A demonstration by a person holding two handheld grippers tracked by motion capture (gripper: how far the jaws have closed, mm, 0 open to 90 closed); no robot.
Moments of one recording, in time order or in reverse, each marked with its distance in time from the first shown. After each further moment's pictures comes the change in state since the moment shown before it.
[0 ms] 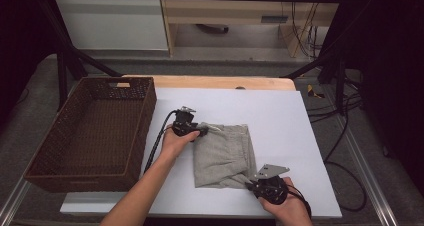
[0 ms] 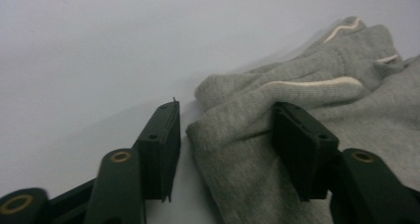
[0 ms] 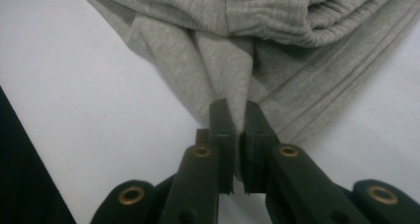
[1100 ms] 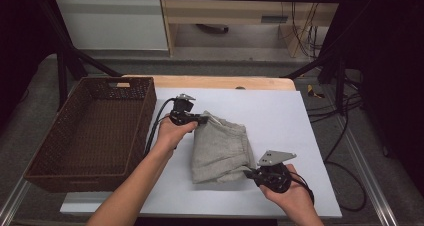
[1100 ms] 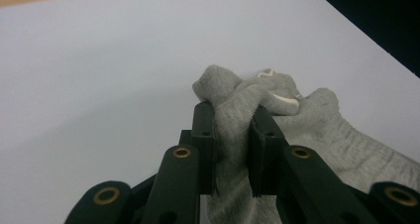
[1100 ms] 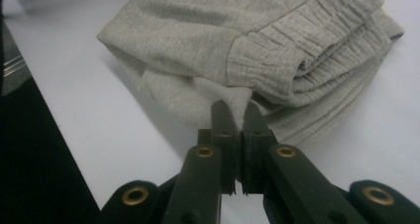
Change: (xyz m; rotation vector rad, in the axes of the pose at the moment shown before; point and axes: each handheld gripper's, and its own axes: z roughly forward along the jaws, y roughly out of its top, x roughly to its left) left arm -0.026 0.044 -0.058 -0.041 -0.062 0.060; right arm -0.003 0.046 -0.035 -0.082 0.042 -0.017
